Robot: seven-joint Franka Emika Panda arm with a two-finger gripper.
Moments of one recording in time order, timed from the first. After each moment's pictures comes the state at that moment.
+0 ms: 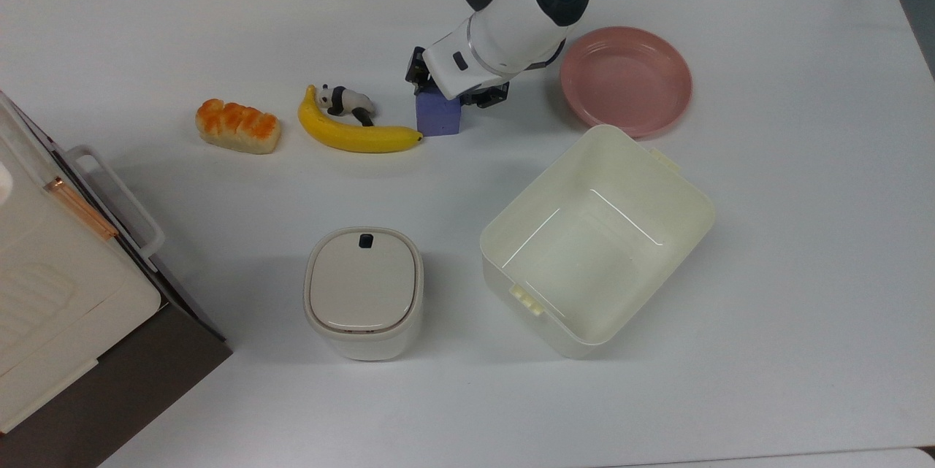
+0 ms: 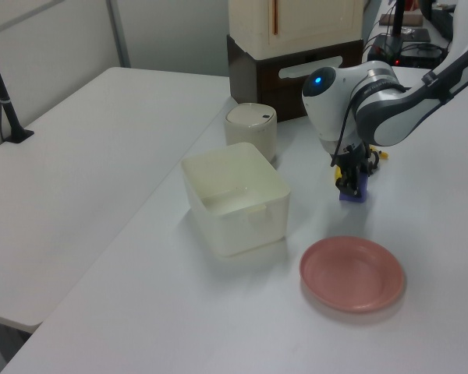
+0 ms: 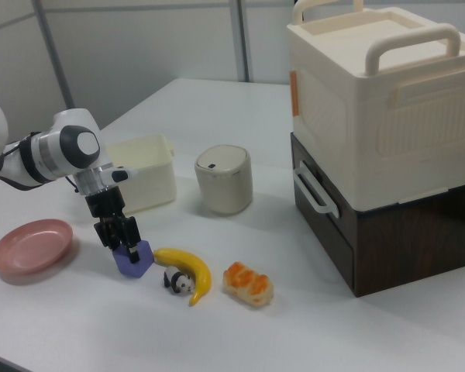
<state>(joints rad) 0.17 0.27 0.10 -1.98 -0.37 1.89 0.60</state>
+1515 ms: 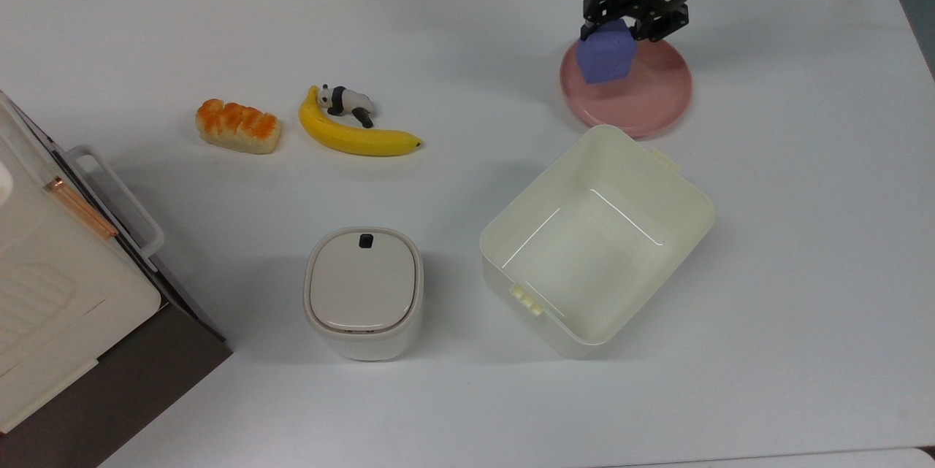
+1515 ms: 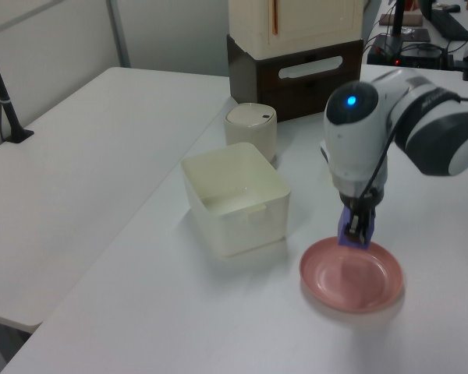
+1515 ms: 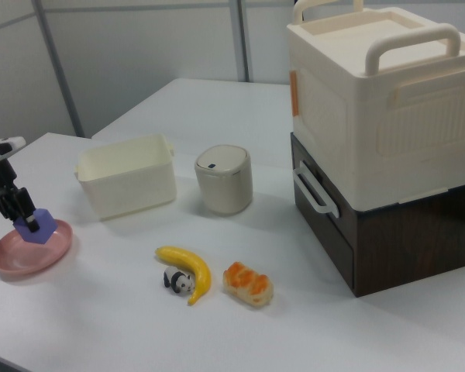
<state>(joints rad) 0.29 0.27 0.44 -1.82 -0.37 1.75 0.92</state>
